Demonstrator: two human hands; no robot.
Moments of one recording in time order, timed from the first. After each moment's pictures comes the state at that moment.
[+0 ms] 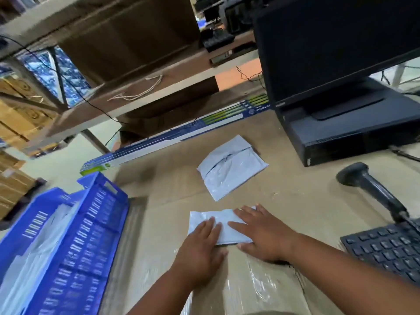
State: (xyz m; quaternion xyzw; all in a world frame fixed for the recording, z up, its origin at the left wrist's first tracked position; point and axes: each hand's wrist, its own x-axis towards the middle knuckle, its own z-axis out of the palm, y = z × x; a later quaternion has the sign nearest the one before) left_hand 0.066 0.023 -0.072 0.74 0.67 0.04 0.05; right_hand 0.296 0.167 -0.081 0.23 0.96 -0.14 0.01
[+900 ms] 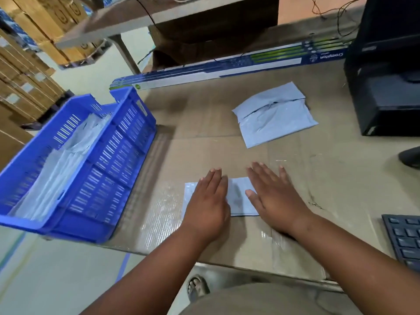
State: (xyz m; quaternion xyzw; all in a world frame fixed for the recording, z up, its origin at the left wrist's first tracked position) left_hand 0.088 -0.040 -0.066 0.61 0.78 0.10 0.02; right_hand 0.264 0.112 -0.086 0.28 0.95 -0.14 -0.06
